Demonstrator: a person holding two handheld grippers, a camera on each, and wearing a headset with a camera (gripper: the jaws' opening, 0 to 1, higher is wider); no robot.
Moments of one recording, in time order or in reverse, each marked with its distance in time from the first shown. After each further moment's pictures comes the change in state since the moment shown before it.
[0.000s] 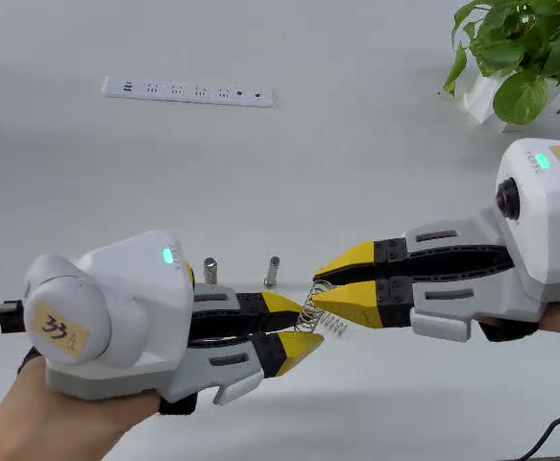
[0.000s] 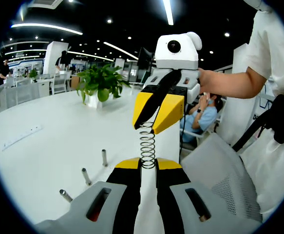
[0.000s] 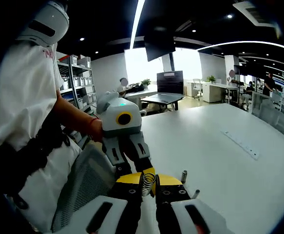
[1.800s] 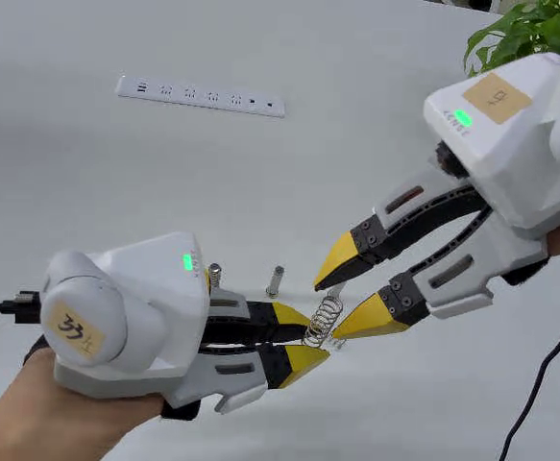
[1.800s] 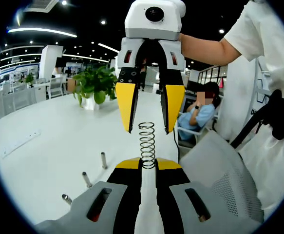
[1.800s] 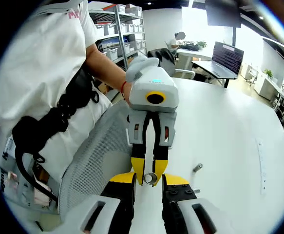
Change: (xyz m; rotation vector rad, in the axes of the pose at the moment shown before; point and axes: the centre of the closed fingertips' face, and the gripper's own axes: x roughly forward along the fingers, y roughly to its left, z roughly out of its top) left arm -0.001 -0.002 0.003 0.045 0.005 -0.025; right arm 0.000 0.007 -0.006 -0.355 0.504 0.383
